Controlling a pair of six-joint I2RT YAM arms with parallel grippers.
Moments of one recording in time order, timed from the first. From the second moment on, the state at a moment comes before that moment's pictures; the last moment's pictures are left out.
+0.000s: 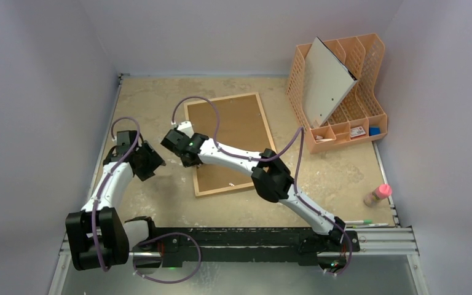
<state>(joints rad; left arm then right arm) 0.15 1.15 0.68 -0.56 0.07 -0.64 1.10 2.53 2.30 -0.87 0.42 0.64</state>
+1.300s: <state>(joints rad) 0.15 0.91 0.60 -0.17 0.71 -0.79 0.93 2.20 2.19 -0.70 0.11 0.76</state>
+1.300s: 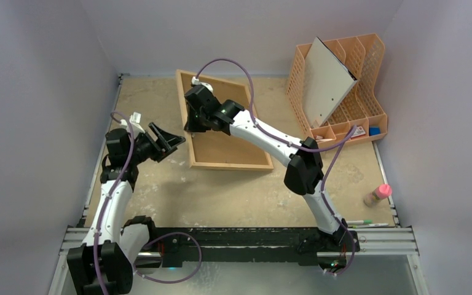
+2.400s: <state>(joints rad) -0.05 1.21 0.89 -0.35 0.63 -0.74 0.83 2.08 2.14 -0.68 0.06 0.79</state>
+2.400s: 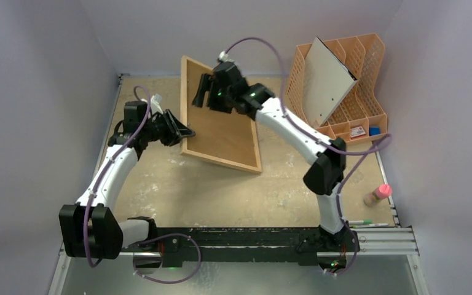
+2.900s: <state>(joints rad) -0.05 1.29 1.41 -0.77 0.34 -0.44 0.55 1.78 1.89 -0.63 -0.06 0.65</state>
